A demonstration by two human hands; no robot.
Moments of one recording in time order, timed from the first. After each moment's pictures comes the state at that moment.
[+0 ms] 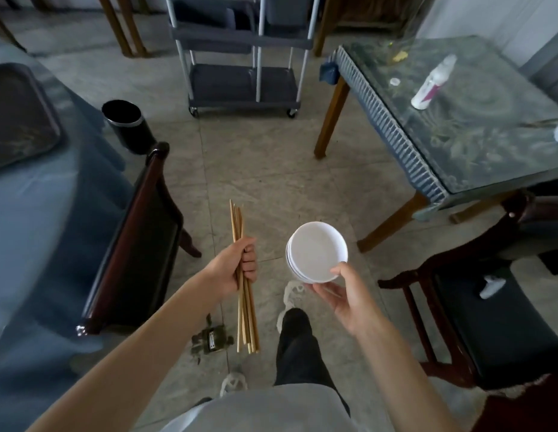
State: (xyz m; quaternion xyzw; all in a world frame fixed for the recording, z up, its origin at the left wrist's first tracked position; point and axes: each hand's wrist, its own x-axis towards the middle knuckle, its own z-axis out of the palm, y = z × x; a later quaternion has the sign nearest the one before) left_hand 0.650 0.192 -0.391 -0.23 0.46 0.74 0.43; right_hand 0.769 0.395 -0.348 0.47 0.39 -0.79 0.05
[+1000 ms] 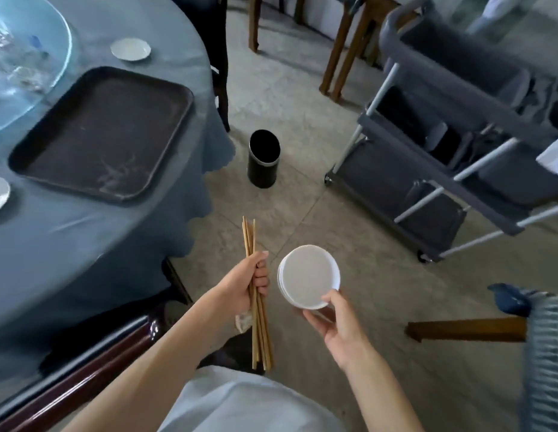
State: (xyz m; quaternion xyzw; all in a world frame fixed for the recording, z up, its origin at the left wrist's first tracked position) left_hand 0.162 0.157 -0.419 -0.42 0.30 0.84 0.13; right_hand 0.123 0.357 -0.386 0.31 0.56 -0.69 0.34
